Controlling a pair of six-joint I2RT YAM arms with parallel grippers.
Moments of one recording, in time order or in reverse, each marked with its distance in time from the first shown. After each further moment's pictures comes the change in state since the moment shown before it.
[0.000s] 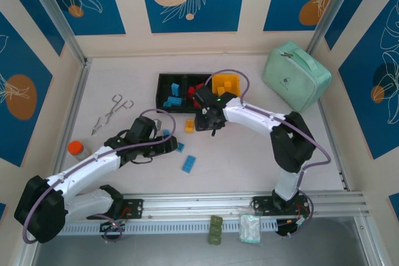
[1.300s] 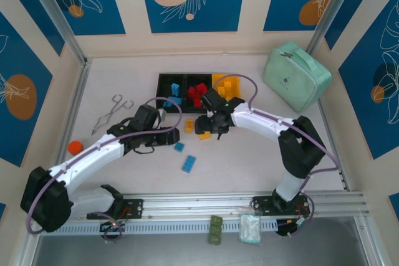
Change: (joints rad) left arm 0.008 0.075 0.175 -0.131 -0.046 0.147; right arm -0.006 -0.053 -0.132 0.101 -0.077 0.019
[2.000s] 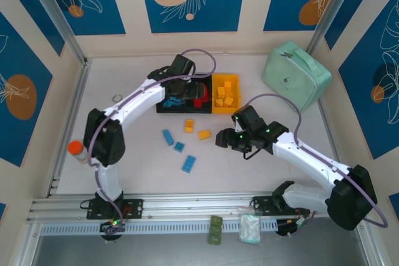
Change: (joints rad) left arm 0.000 0.718 0.893 -0.177 -0.103 0.149; right arm -0.083 -0.569 -0.423 0.029 -0.168 0.193
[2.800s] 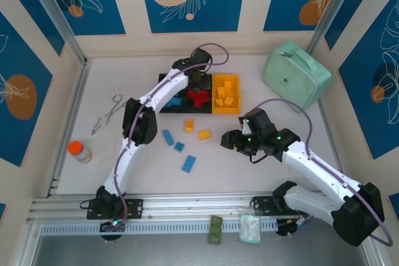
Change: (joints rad) left arm 0.008 0.587 0.726 -0.245 -0.134 -0.017; right arm -0.069 -0.158 -0.093 0.019 -0.099 0.037
